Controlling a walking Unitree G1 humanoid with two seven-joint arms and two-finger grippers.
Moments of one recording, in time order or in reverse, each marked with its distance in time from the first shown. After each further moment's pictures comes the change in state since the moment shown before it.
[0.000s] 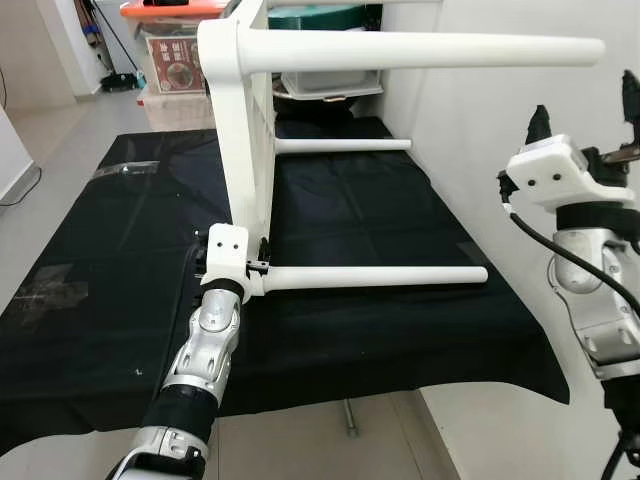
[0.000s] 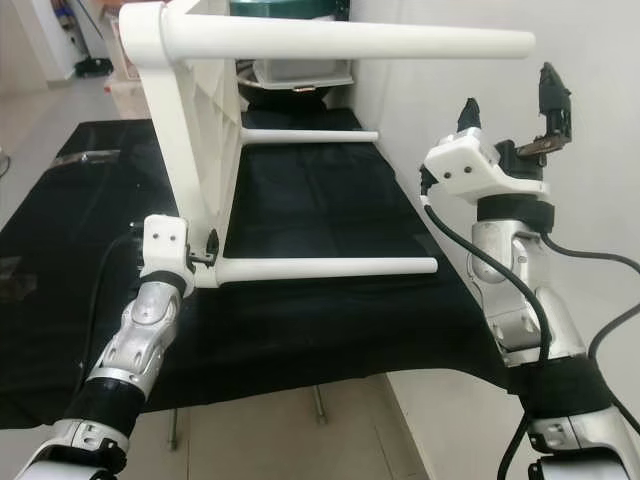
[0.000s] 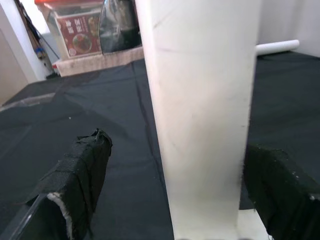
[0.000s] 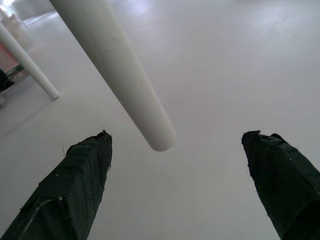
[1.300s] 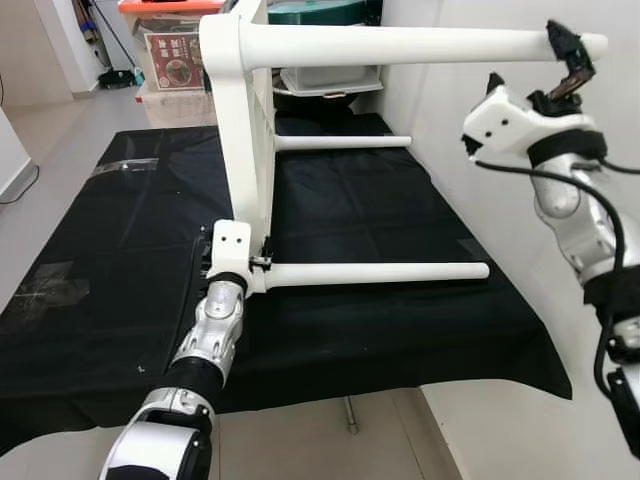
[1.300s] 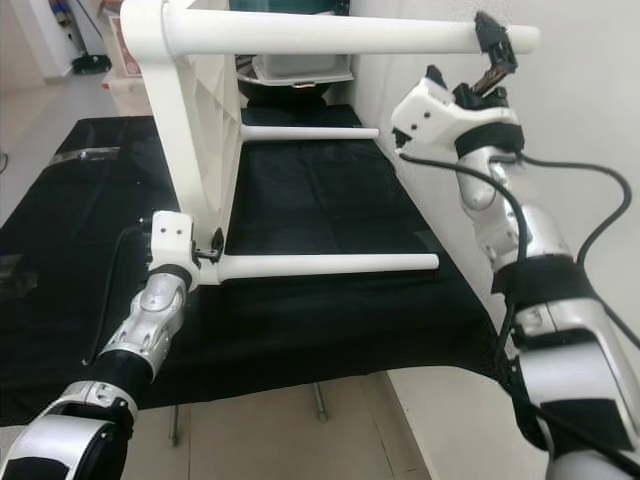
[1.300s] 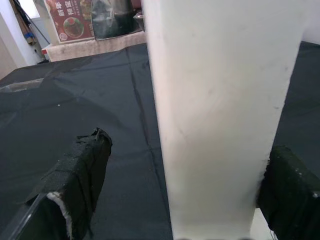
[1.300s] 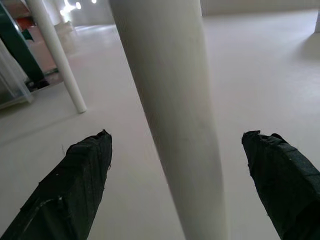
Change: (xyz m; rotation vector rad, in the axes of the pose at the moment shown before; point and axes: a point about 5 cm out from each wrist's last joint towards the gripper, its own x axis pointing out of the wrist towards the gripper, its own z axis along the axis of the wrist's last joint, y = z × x) left arm 0.016 -0.001 -0.009 -0.018 0.031 -0.011; right arm 0.074 0.020 0.007 -0.176 -0.125 0.192
